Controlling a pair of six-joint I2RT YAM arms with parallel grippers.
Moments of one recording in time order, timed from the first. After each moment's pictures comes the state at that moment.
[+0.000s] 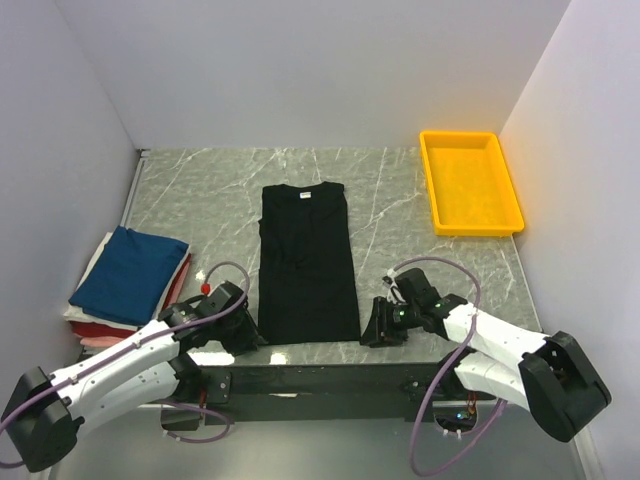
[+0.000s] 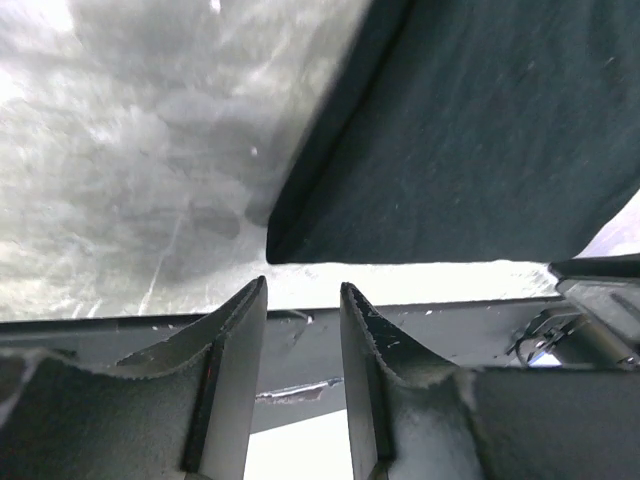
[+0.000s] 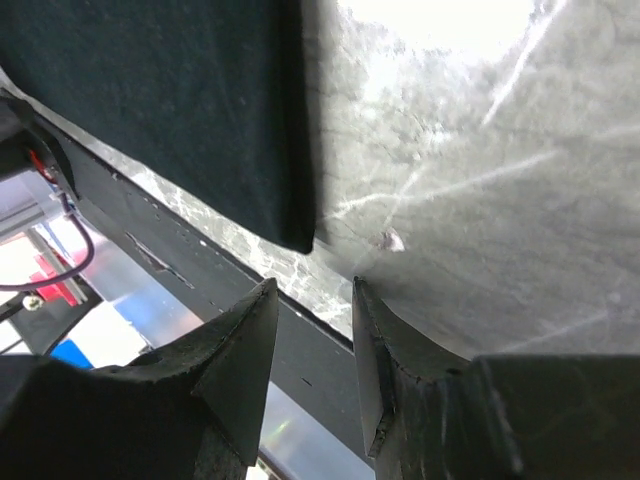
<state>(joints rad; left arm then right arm) -0.76 0.78 0.39 -0.69 0.05 -1.31 0.55 1.05 0.31 -0.32 -0.52 0.72</state>
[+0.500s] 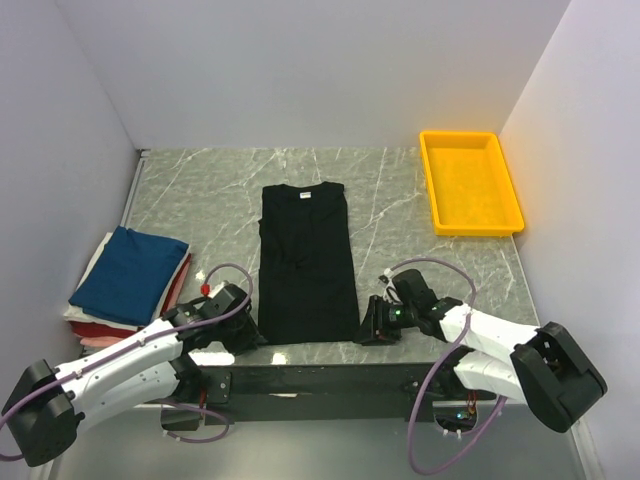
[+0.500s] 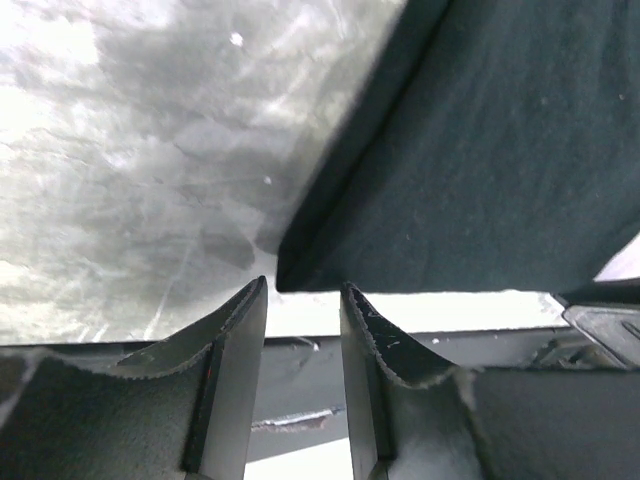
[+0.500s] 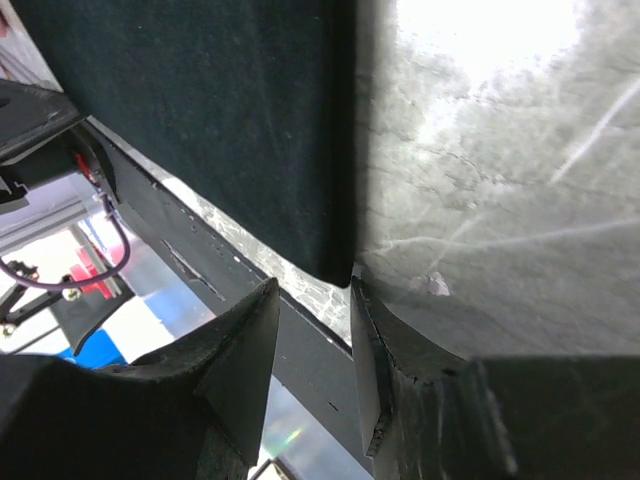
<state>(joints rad) -0.80 0.82 0.38 -0.66 -0.01 -1.36 0.58 1.10 0.26 -0.13 -0.55 0.81</state>
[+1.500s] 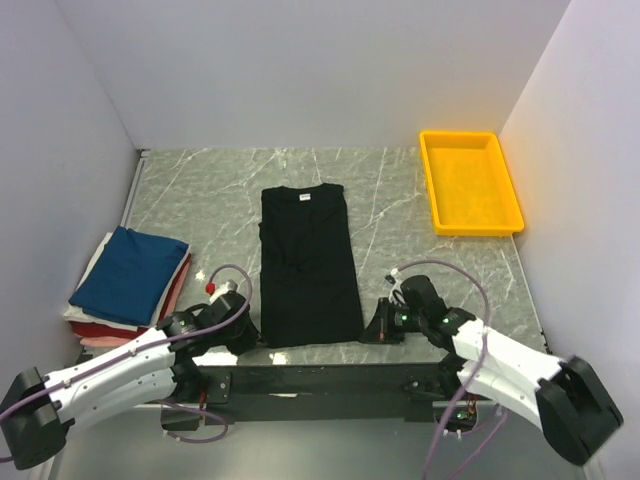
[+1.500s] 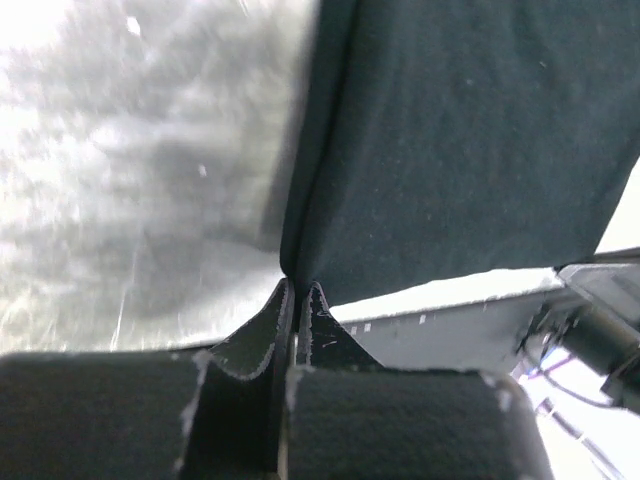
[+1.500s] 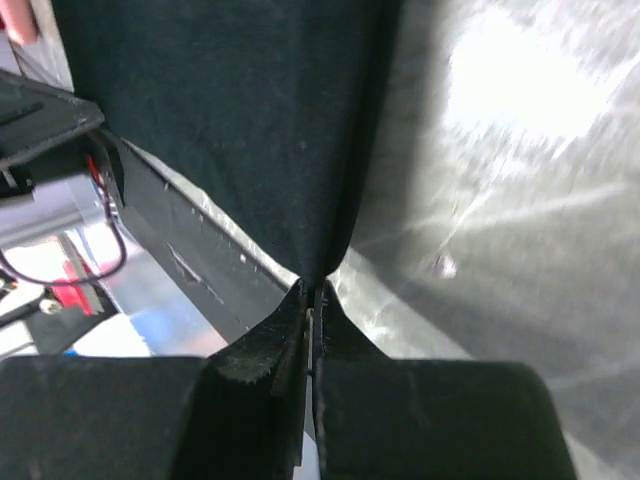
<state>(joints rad) -0.87 0.74 0.33 -0.57 -0.05 -1.33 0.59 0.94 0.21 -0.12 -0.51 0.81</state>
